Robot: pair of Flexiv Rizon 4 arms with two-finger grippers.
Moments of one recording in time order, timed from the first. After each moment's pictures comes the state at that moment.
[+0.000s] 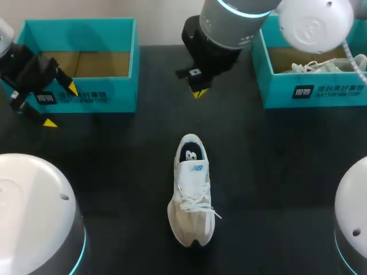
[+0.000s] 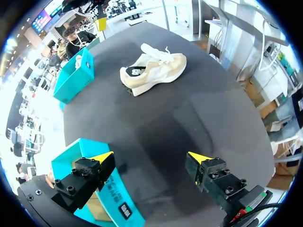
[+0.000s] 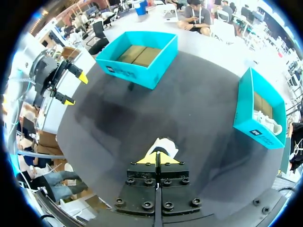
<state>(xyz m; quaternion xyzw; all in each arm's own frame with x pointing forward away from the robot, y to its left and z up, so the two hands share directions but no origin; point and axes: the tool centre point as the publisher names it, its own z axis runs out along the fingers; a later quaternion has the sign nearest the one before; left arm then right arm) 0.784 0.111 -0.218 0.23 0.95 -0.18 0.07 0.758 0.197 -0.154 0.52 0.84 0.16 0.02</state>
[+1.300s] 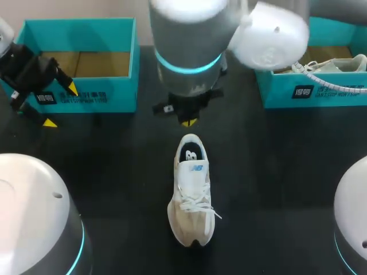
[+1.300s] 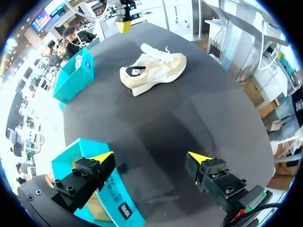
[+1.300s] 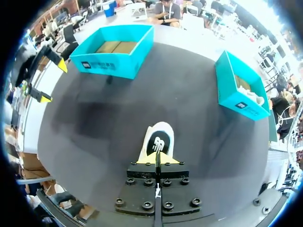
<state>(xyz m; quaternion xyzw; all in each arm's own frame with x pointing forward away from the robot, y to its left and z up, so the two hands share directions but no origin) 0.784 0.111 -0.218 0.23 0.95 -0.18 0.07 0.704 0.220 -0.197 0.61 0.78 0.09 0.12</state>
